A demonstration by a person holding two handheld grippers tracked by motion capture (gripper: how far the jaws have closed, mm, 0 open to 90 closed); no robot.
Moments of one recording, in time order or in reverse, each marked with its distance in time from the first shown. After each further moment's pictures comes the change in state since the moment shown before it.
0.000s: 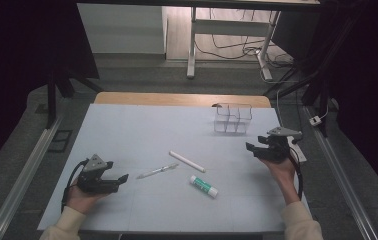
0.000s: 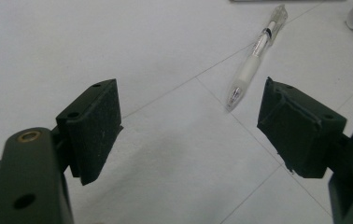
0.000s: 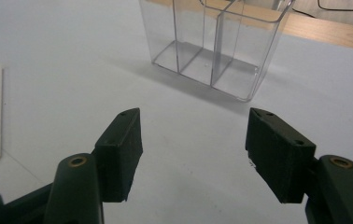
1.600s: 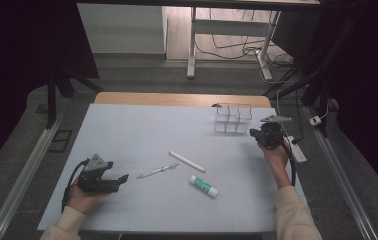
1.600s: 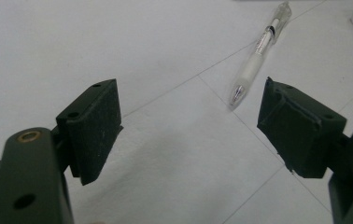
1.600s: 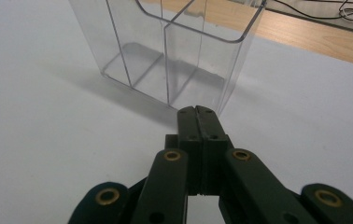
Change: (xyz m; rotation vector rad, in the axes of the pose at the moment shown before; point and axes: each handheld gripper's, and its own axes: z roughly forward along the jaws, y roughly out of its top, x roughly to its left) left arm 0.000 0.000 0.002 0.007 0.006 -0.005; right arm -0.024 0.022 0.042 0.061 -0.090 -0.013
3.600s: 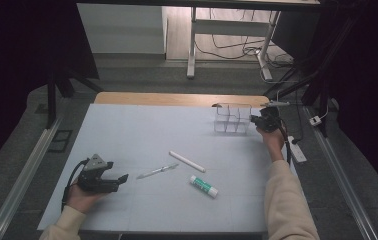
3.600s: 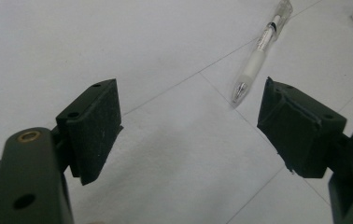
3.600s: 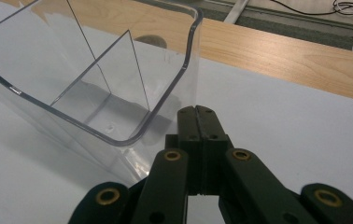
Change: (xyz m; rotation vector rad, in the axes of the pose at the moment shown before) left arm 0.004 -0.002 0.002 0.008 -0.015 0.000; right arm -0.043 0.030 0.048 -0.006 -0.009 0.063
